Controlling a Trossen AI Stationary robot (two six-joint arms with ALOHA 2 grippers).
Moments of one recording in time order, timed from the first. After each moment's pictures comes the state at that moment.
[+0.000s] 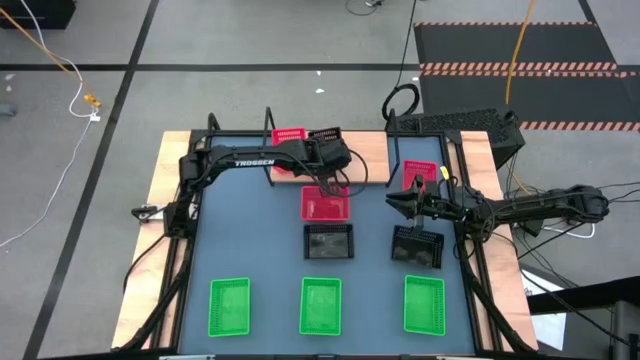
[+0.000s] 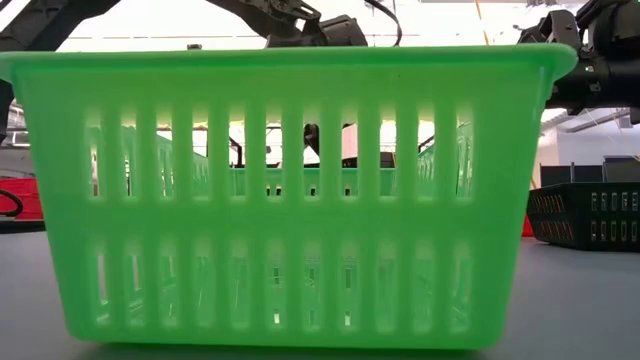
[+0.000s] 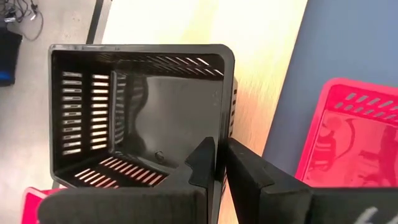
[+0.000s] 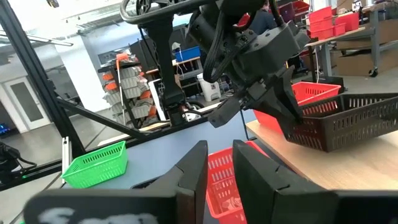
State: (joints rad) left arm 0.26 2.06 1.76 -0.78 -0.31 0.13; right arm -0.06 0.66 0.02 0.73 0.10 0.29
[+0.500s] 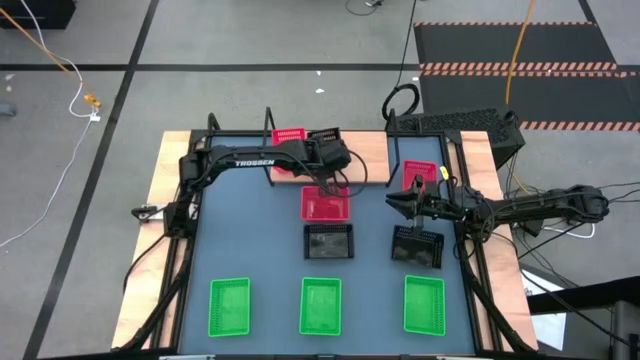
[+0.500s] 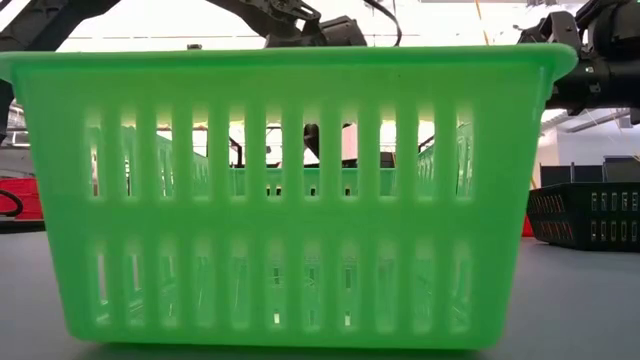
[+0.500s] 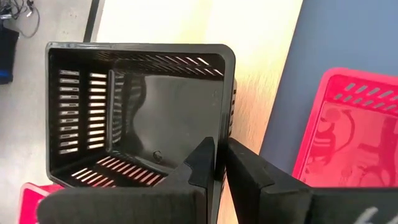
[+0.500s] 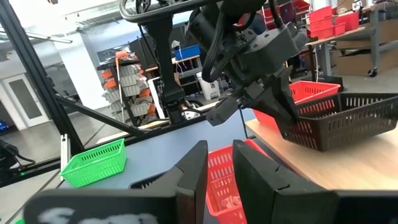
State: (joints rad) left arm 0.26 2.06 1.76 -0.81 -0.31 0.13; right arm -0.06 0.66 0.02 0.72 0.10 0.28
